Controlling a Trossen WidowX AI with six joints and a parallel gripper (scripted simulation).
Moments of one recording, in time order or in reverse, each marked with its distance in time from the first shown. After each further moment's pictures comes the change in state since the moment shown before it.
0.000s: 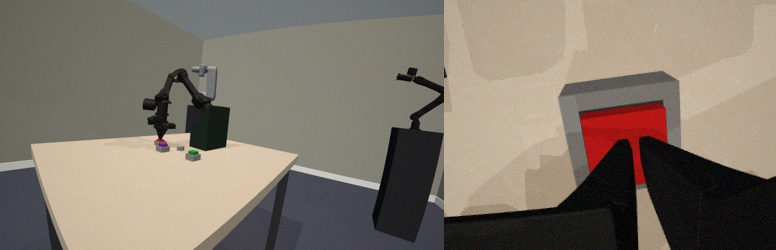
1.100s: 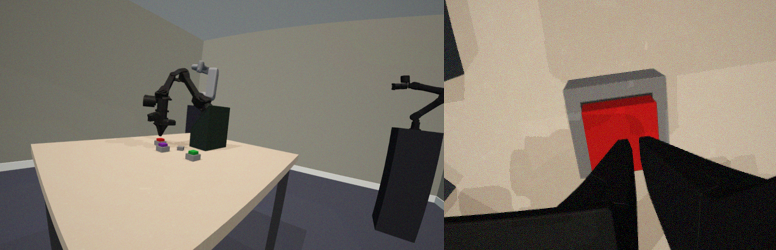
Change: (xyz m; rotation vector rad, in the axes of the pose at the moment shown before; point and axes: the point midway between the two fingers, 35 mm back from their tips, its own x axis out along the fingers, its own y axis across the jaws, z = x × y) arm -0.018 -0.001 0.002 0.003 -0.004 0.001
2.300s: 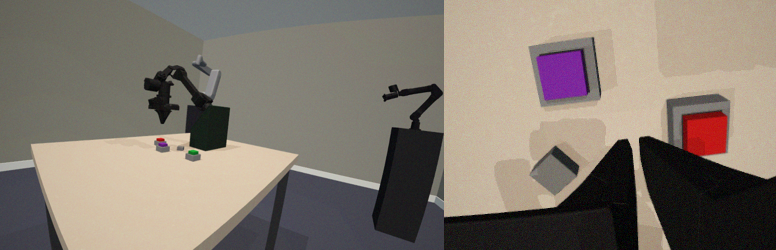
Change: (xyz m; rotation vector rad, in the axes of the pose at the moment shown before) arm -0.078 0.065 0.039 -0.009 -0.010 0.063
